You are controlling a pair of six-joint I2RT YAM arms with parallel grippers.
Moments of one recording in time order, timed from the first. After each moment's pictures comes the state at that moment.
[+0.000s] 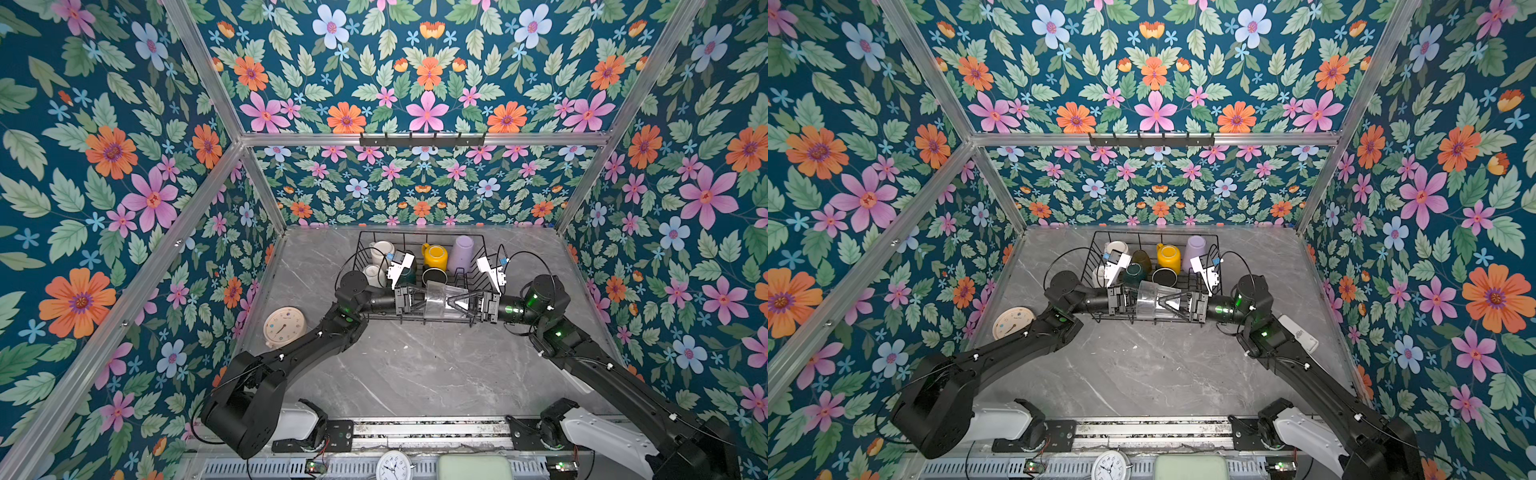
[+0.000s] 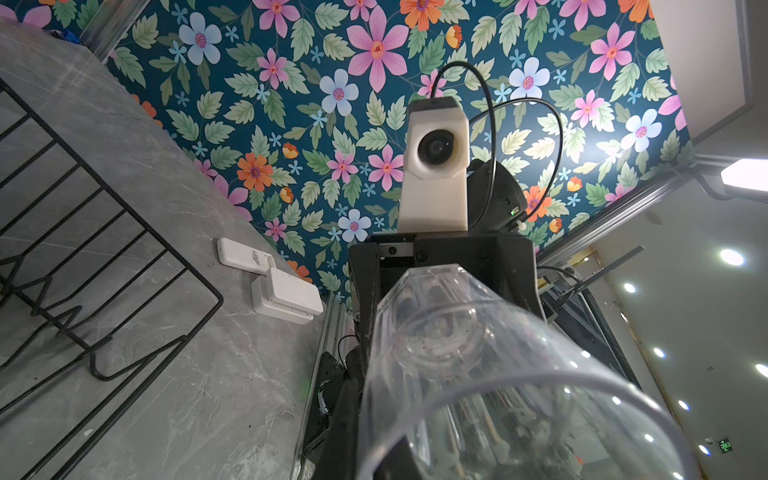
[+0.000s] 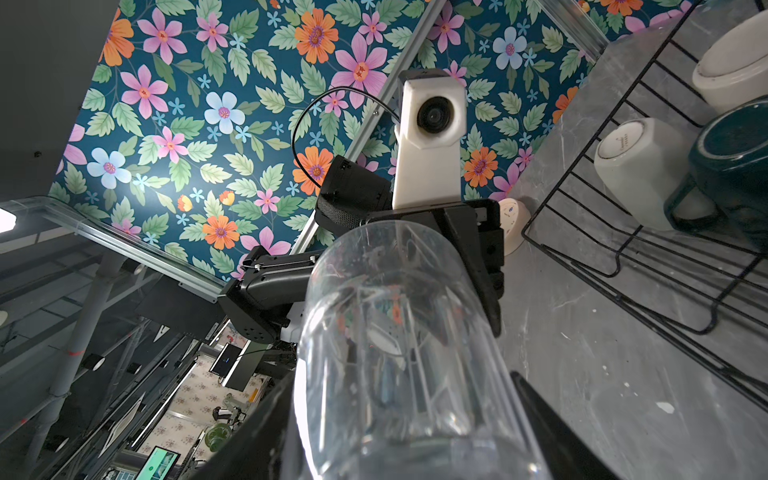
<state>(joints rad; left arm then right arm) -0.61 1.34 0.73 0.80 0.96 -1.03 0.50 1.01 0.72 0.29 -0.89 0.94</state>
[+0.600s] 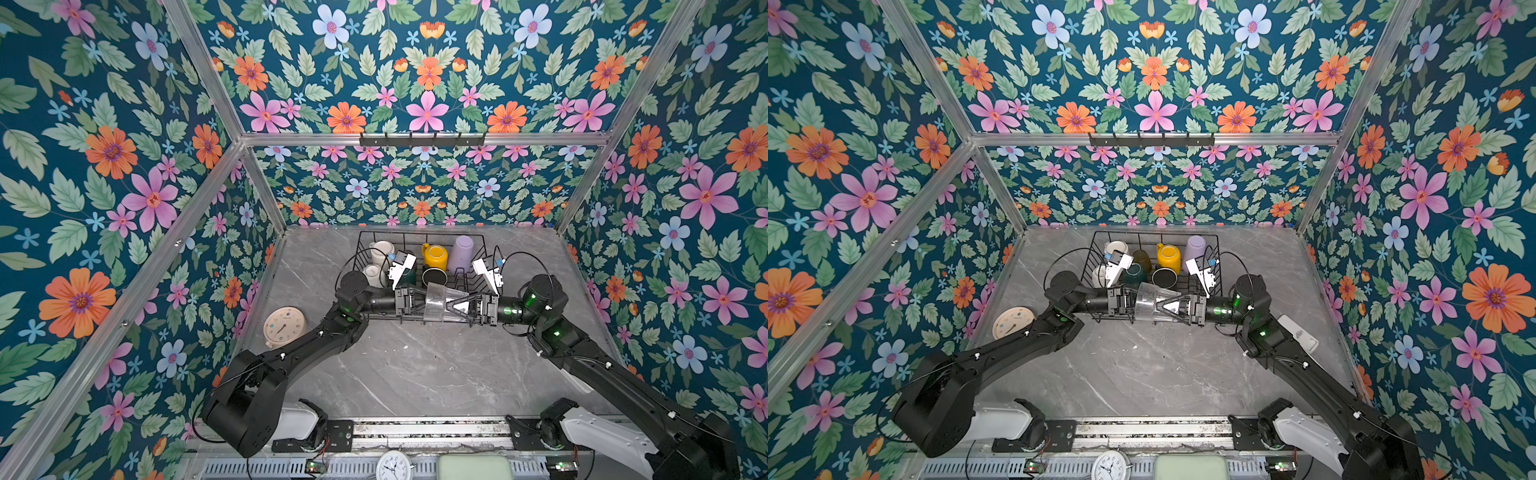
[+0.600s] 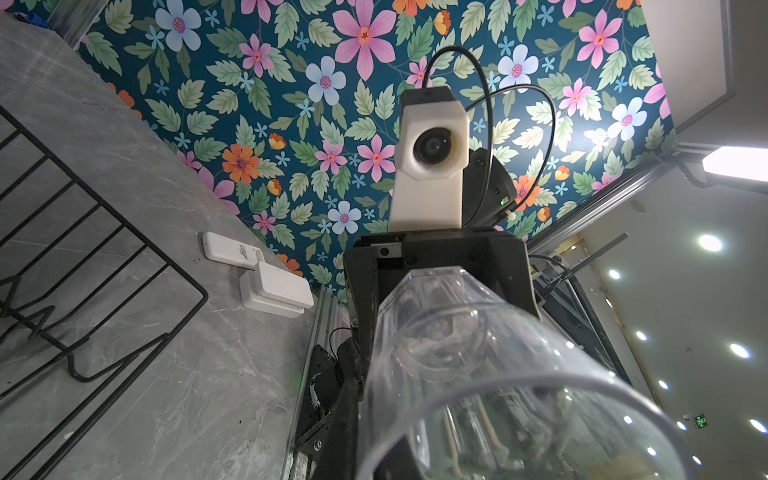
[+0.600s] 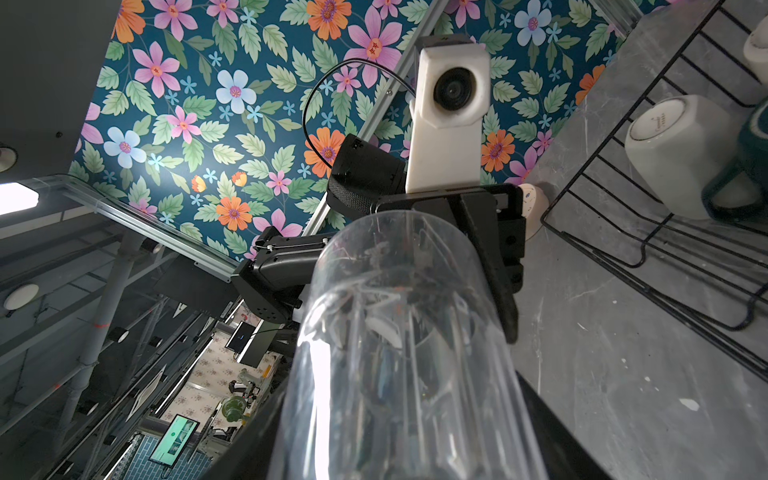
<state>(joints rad) -0.61 1.35 0.73 0.83 1.00 -1.04 0.51 1.02 0.72 0.29 -0.93 0.94</state>
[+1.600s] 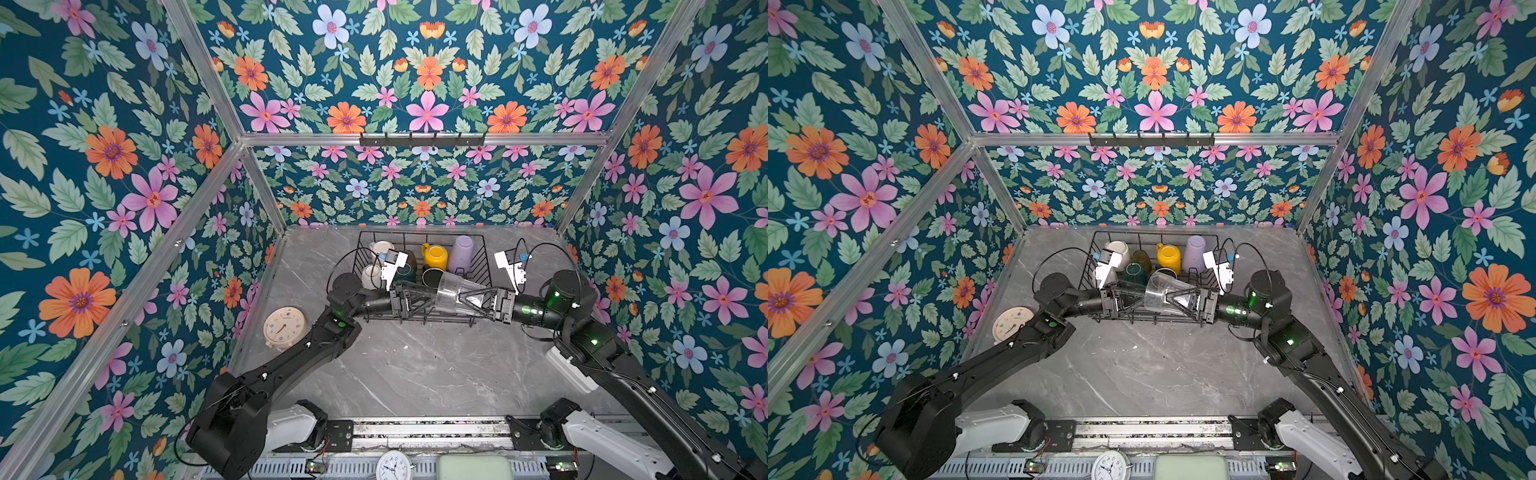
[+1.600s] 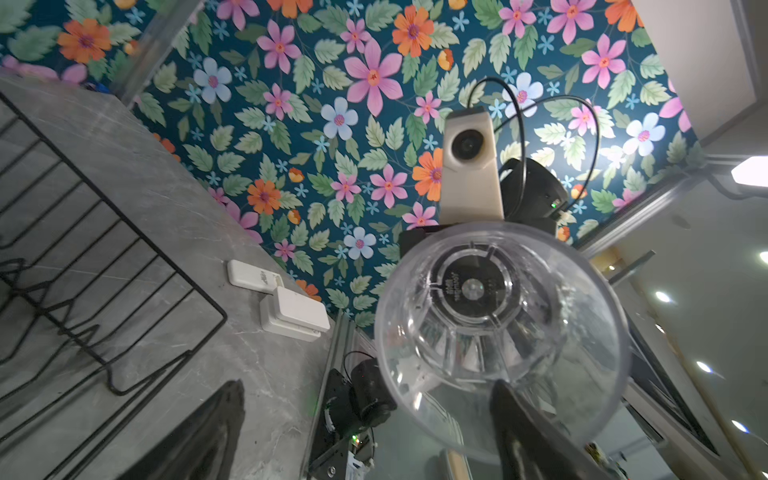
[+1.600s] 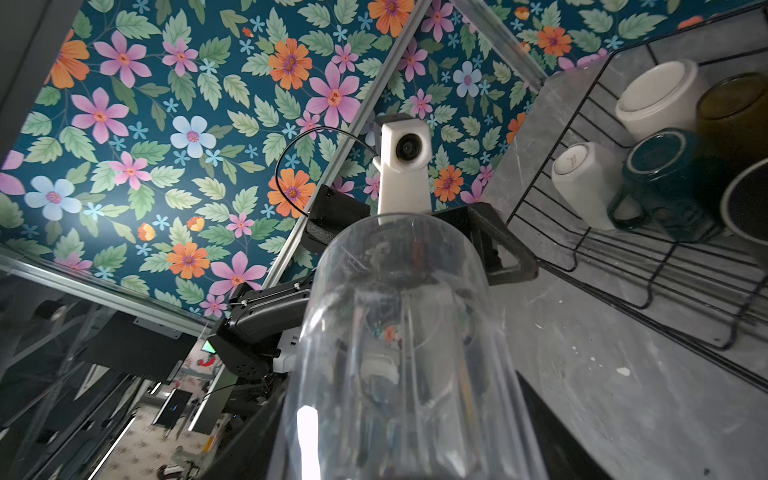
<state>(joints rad) -0.59 1.19 0.71 0.63 0.85 -0.92 0.51 0.84 0.95 -0.23 -0.69 0.83</state>
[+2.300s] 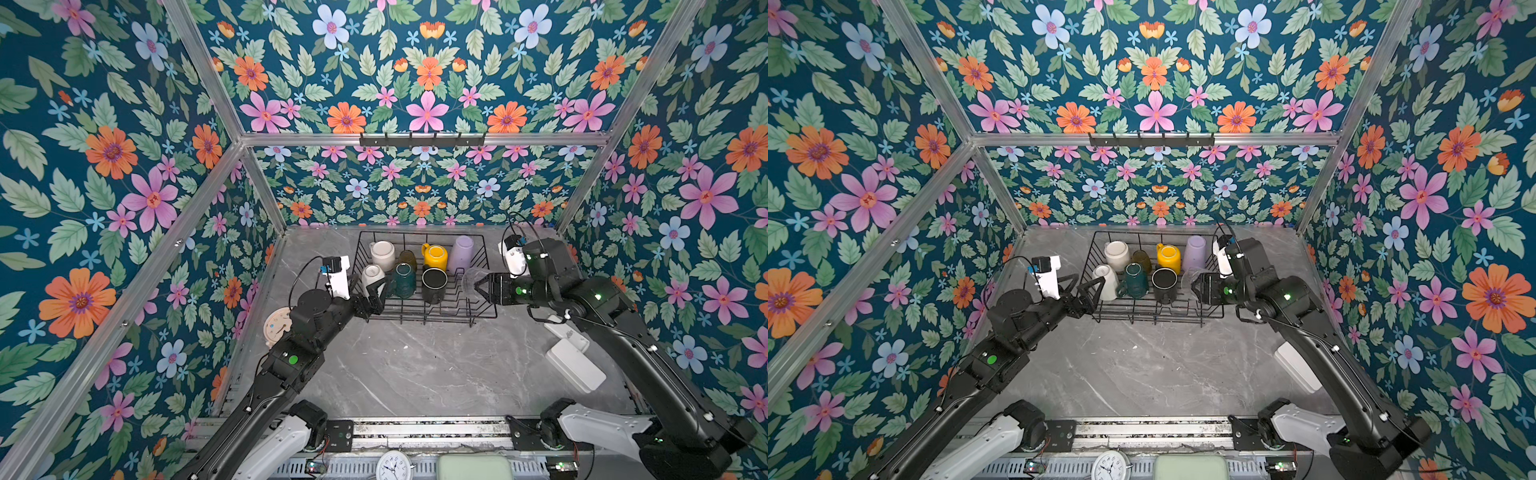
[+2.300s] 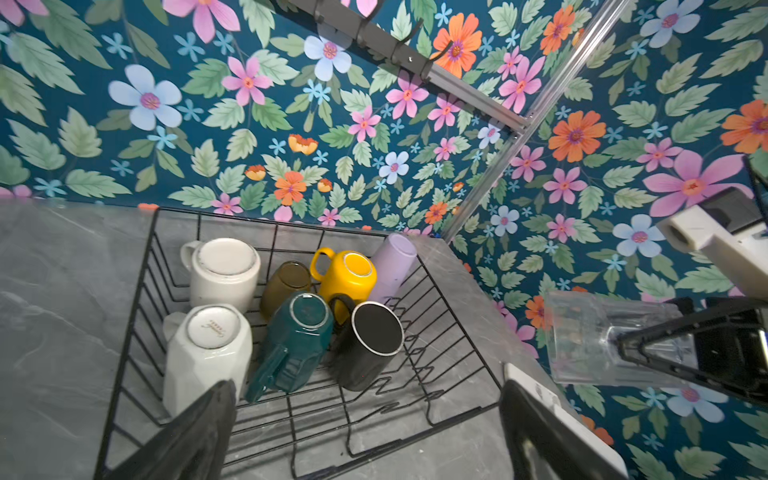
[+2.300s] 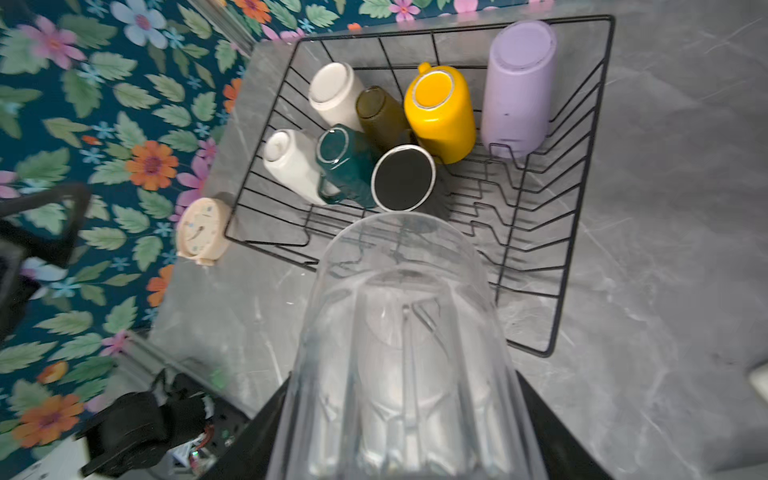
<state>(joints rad) -0.56 0.73 0.74 -0.14 0.00 -0.44 0.51 1.20 1.43 -1.02 -0.07 0.40</state>
